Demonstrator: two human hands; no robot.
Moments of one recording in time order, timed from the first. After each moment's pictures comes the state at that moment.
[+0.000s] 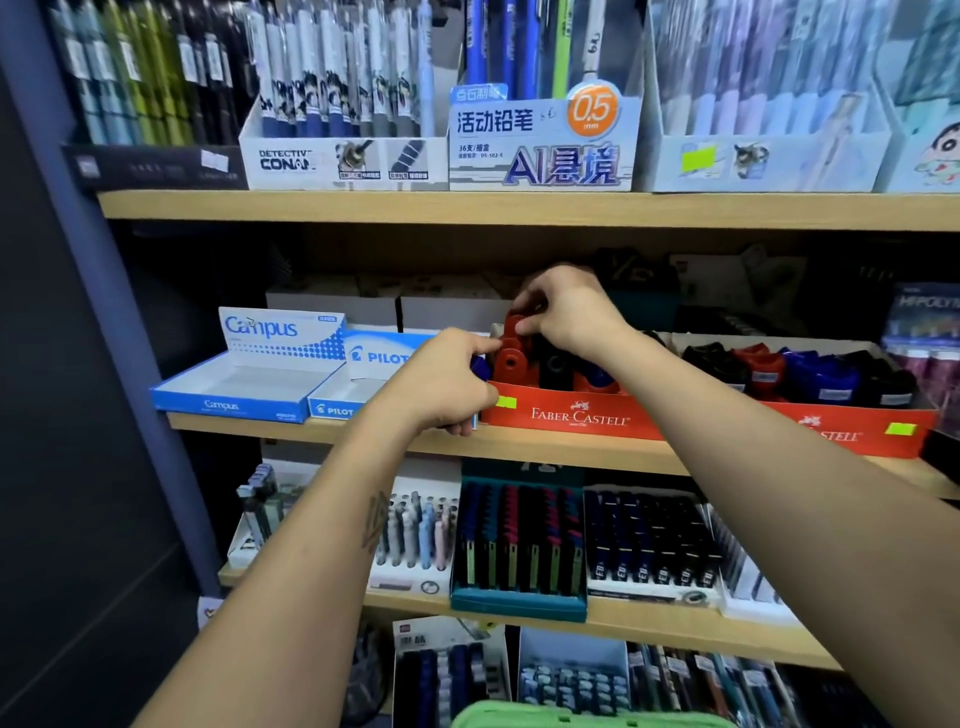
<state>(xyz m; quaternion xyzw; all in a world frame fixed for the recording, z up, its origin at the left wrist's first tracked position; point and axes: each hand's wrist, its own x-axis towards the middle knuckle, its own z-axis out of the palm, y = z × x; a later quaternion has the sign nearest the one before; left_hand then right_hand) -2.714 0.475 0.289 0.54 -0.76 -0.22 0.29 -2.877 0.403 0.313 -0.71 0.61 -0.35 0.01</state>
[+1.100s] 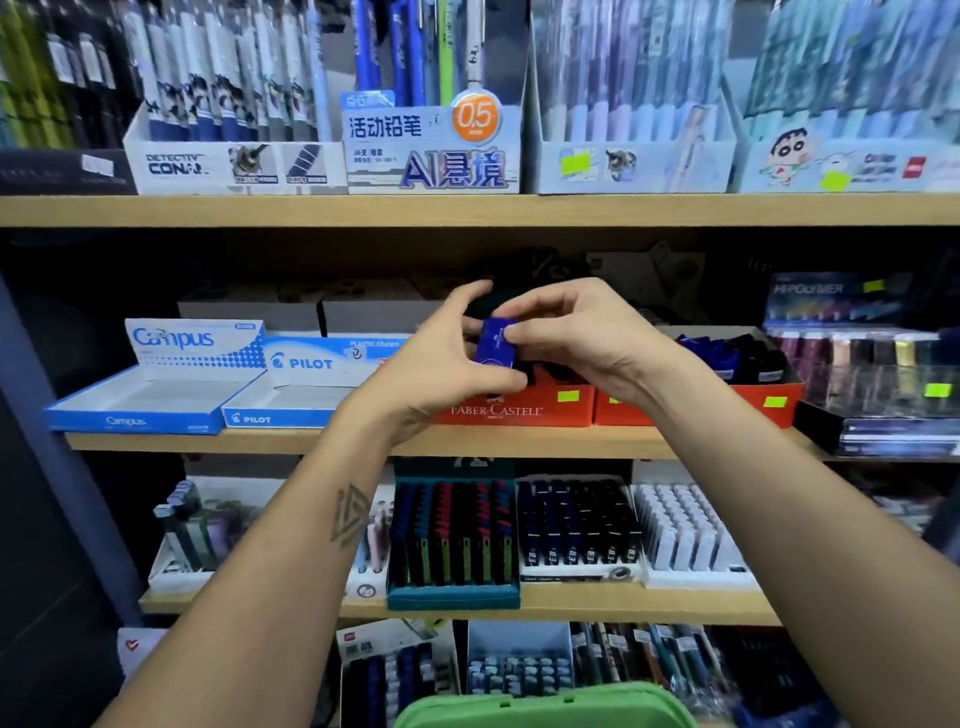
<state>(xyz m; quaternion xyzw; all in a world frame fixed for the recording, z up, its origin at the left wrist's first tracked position) -2.772 0.483 0.285 0.35 -0.73 -0.41 0.43 -2.953 0.493 0.303 -0.67 0.40 -0.51 0.37</state>
